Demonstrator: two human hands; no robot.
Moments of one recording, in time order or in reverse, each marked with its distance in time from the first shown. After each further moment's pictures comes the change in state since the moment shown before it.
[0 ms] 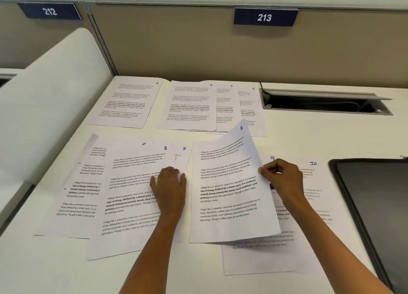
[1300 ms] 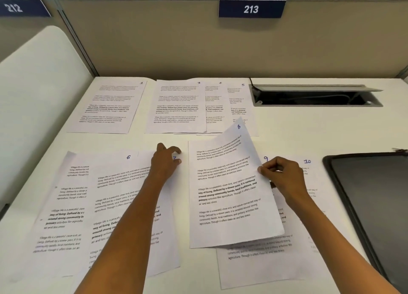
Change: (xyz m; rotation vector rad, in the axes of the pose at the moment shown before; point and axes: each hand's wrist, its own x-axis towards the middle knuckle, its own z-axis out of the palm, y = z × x) left_hand 0.105 0.022 0.000 -0.145 -0.477 0.060; right_hand 0.019 0.004 -0.014 0.037 -0.038 0.019
